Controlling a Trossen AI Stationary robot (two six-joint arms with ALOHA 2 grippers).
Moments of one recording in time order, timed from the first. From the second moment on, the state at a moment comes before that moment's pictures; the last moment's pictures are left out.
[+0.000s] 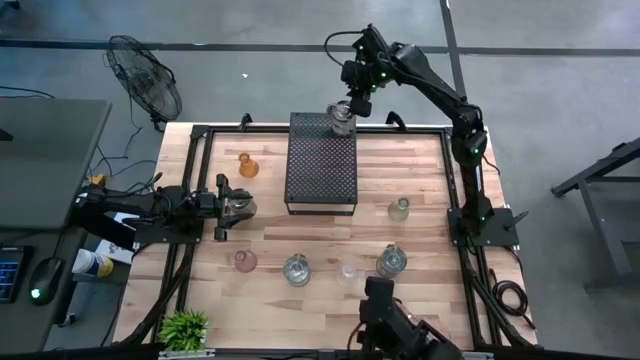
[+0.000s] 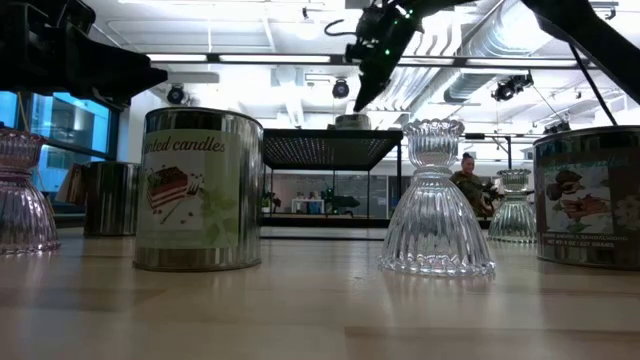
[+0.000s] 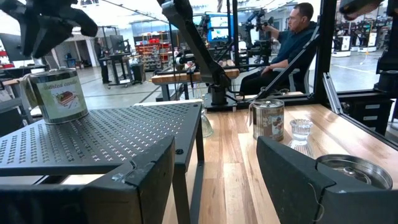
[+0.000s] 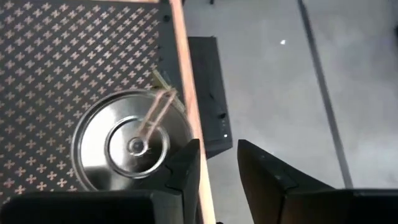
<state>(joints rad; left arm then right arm) -0.14 0.03 0.01 0.10 -0.22 0.11 -0.75 2.08 2.34 -1.16 -0.11 -0.60</state>
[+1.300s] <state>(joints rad) -0.14 0.03 0.01 0.10 -0.22 0.11 -0.56 1.78 2.22 -1.57 -0.08 -0.24</state>
